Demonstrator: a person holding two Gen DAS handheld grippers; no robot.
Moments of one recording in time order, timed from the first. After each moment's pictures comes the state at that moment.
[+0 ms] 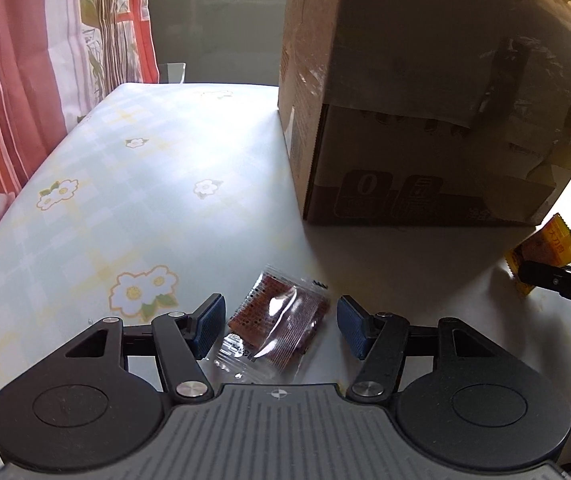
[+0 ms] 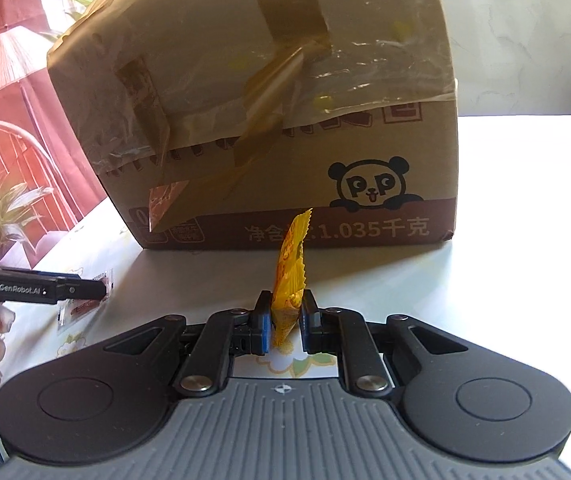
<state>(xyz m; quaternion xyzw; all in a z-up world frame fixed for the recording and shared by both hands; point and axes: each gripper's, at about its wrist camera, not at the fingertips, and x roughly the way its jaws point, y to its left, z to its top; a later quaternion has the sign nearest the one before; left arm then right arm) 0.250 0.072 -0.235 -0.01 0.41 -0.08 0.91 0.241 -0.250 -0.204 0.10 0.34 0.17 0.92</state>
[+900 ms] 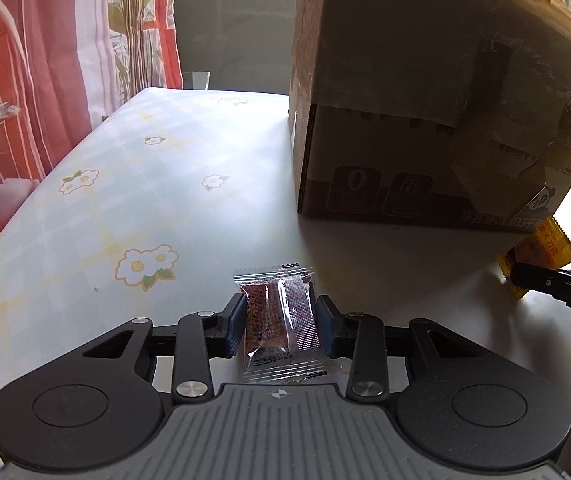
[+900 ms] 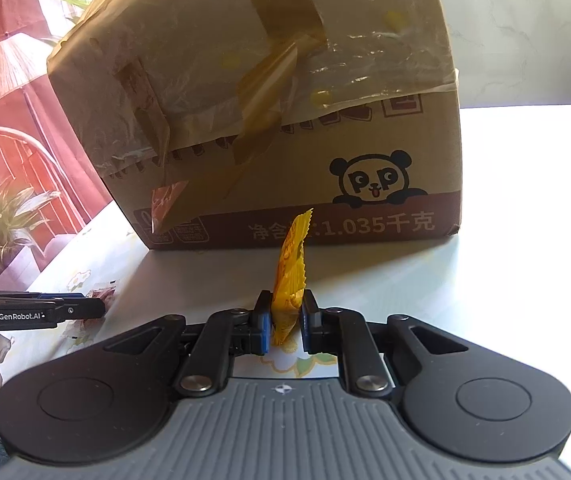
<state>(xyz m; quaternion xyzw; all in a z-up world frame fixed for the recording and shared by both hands) 0.228 0.053 -0.231 -0.02 0.39 -0.03 0.92 0.244 -0.250 -0.205 0.11 0.34 0.19 0.91</state>
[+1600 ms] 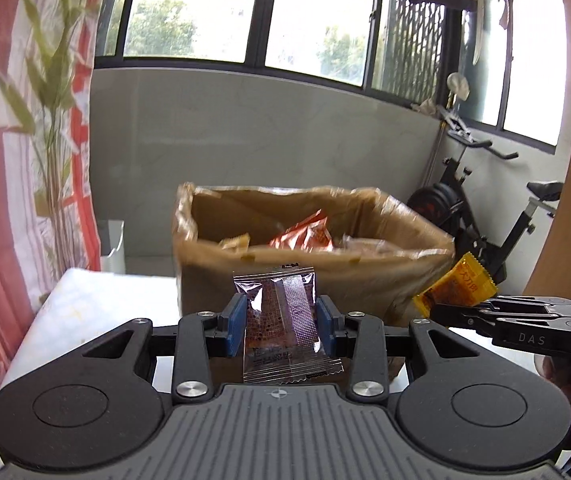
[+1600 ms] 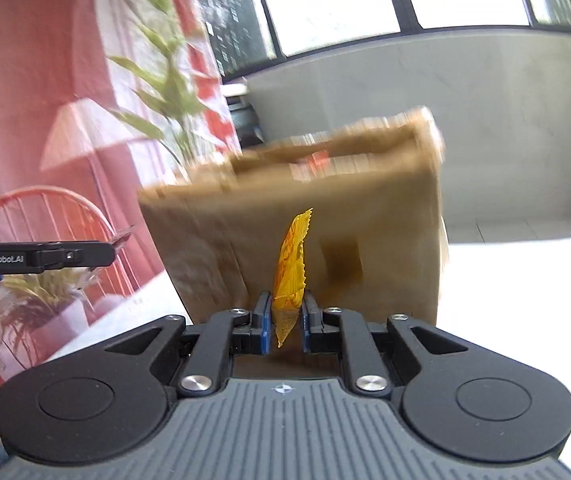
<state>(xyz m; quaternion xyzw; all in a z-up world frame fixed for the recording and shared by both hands) 0.210 0.008 -0.063 -0.02 0.20 -0.17 0.96 0.217 -0.277 -0.060 0.06 0.21 0.24 0.95</state>
